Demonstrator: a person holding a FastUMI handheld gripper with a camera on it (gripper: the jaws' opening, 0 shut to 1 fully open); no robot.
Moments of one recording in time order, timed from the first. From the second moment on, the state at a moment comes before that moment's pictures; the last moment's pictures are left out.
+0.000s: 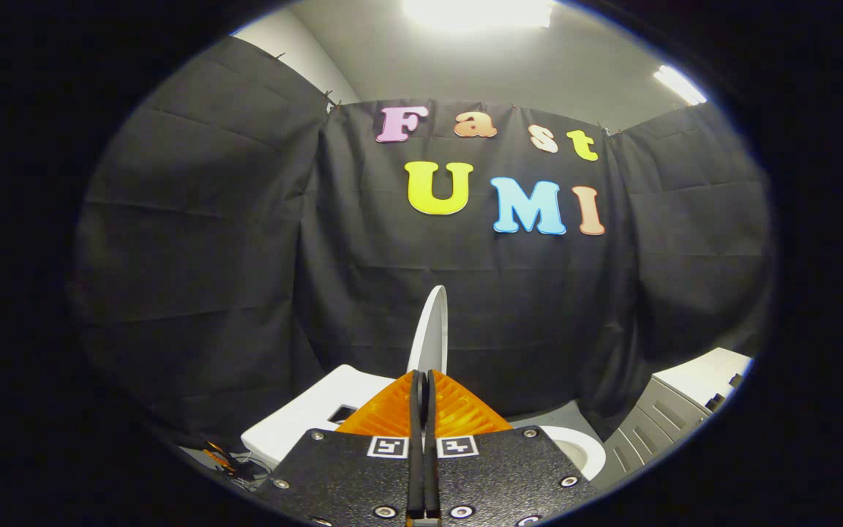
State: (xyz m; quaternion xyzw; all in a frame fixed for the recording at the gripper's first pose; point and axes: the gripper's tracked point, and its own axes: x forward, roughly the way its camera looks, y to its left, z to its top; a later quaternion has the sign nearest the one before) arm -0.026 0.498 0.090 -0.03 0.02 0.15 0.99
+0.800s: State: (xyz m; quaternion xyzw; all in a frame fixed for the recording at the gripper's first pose) arm -0.037 0.595 0.074 -0.09 0.05 0.28 0.96
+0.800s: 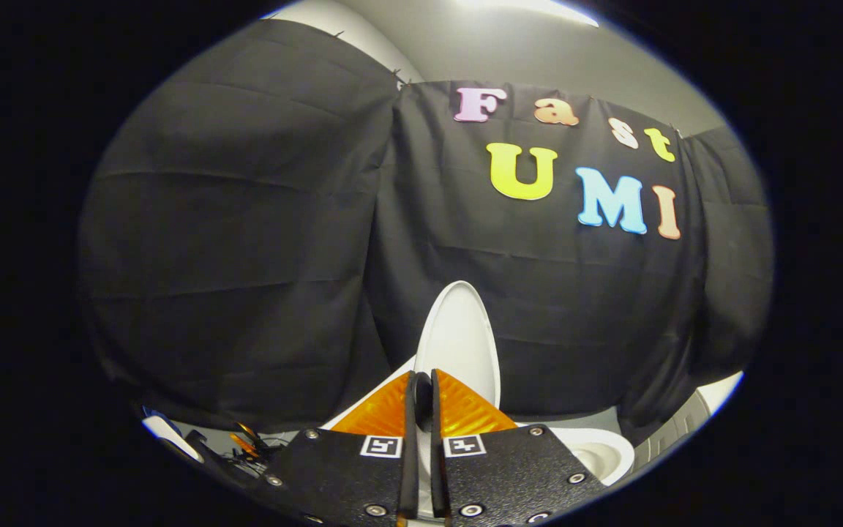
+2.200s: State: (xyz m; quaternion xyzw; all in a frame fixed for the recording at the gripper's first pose) arm -0.027 0.162 0.119 -0.06 -0.08 0.06 0.99
